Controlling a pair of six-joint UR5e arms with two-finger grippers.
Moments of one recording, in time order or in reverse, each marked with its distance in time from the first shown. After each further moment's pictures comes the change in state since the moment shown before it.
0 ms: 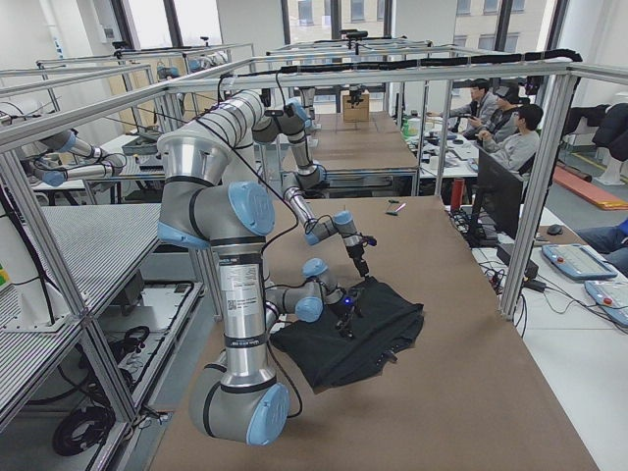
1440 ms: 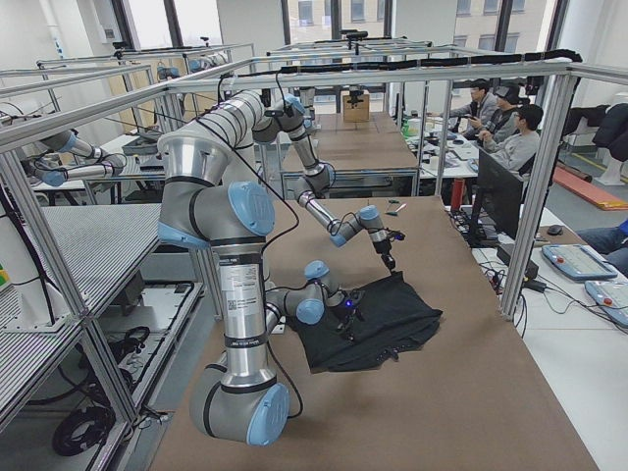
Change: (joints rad) left arm -0.193 -0.231 0.241 0.006 -0.124 0.121; right arm 0.004 0.002 -0.020 0.002 0.002 -0.005
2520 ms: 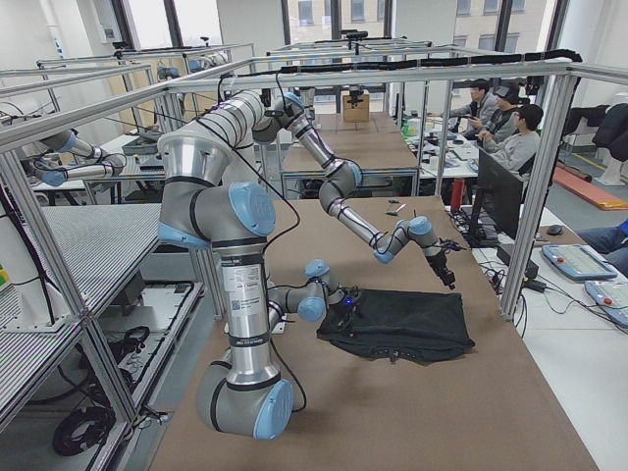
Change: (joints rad) left arm -0.091 -0.593 0.734 -0.043 0.061 0.033; right arm -0.018 0.062 -0.051 -0.001 -0.009 -0.007
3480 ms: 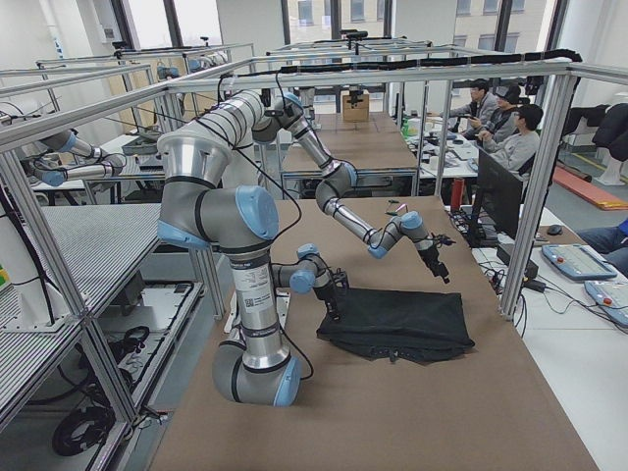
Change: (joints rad) left arm -0.004 0.127 -0.178 0.002 -0.008 0.016; right arm -0.132 0.239 -0.081 -0.367 0.003 -0.422
